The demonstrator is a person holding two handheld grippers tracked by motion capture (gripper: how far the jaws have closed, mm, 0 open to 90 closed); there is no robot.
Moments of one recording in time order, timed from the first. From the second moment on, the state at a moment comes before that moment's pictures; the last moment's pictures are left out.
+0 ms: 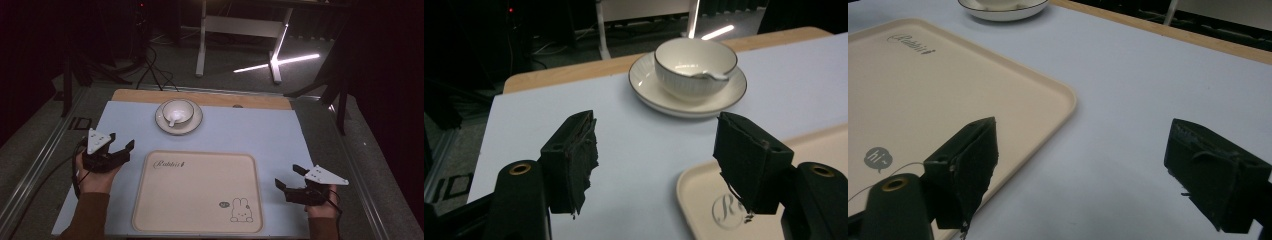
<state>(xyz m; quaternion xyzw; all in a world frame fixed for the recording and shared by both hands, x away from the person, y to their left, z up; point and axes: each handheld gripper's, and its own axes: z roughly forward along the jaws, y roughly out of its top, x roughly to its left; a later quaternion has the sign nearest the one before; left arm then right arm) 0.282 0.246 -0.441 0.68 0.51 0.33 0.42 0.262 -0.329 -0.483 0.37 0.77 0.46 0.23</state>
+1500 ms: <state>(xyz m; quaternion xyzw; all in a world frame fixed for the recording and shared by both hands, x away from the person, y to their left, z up) 0.338 0.217 -0.444 0.68 0.52 0.30 0.43 0.263 -0.329 -0.483 0.37 0.77 0.46 0.23</state>
